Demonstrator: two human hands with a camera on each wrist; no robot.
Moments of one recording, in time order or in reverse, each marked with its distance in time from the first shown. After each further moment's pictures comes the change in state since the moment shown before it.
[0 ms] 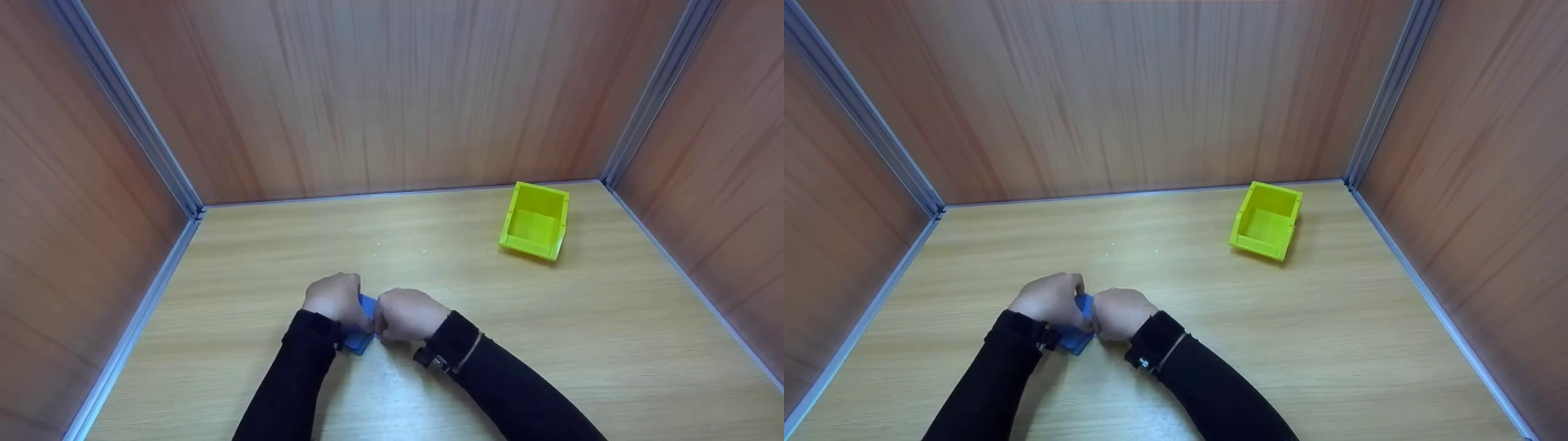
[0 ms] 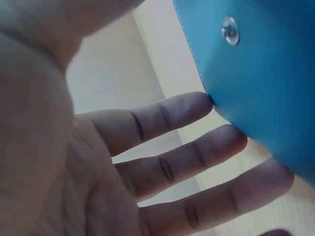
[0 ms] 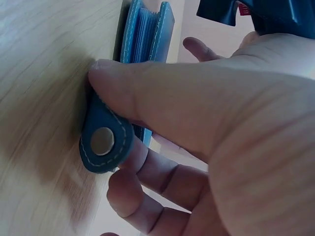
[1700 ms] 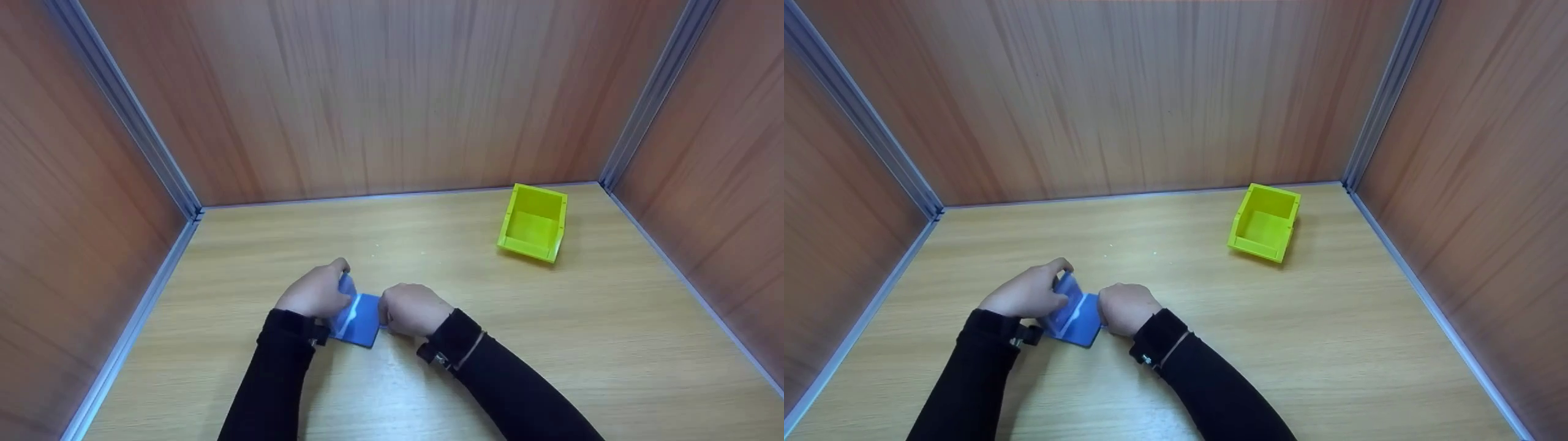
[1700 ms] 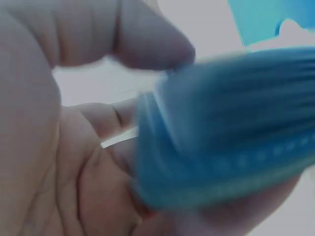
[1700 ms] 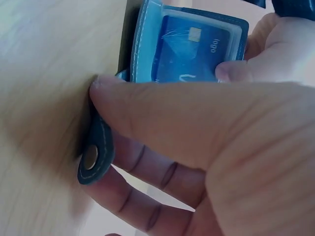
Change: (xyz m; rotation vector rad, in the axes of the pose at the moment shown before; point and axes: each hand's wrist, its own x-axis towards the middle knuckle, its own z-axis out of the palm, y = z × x) left_hand -0.002 -0.030 -0.026 -0.299 -0.061 0.010; right_hand 0.002 0.009 -0.005 -0.077 0.049 0.071
